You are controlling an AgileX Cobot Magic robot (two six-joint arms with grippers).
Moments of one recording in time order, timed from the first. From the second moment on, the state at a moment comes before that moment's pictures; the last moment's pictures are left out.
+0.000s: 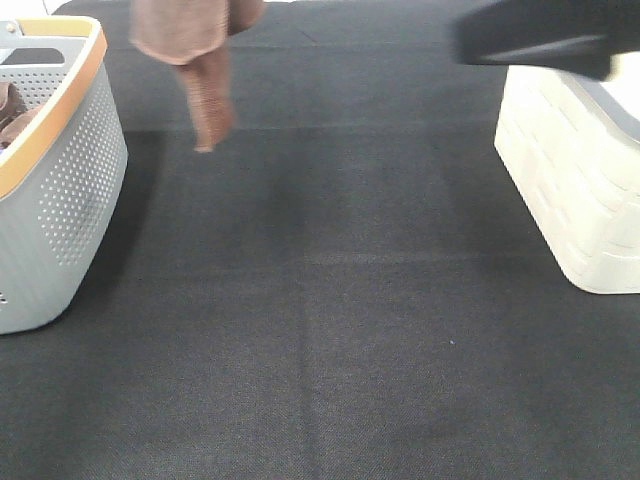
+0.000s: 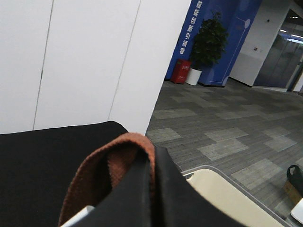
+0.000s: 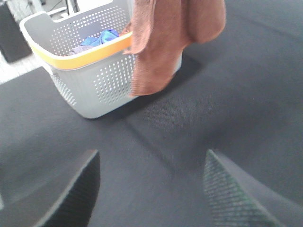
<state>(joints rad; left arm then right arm) -0.34 1.55 -1.74 -0.92 0.38 0.53 0.32 1.09 -0.90 1.01 0.63 -1.12</state>
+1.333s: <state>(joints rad) -0.47 1.55 -1.74 -0.94 0.36 0.54 0.60 1.41 -1.05 1.12 0.29 -1.11</state>
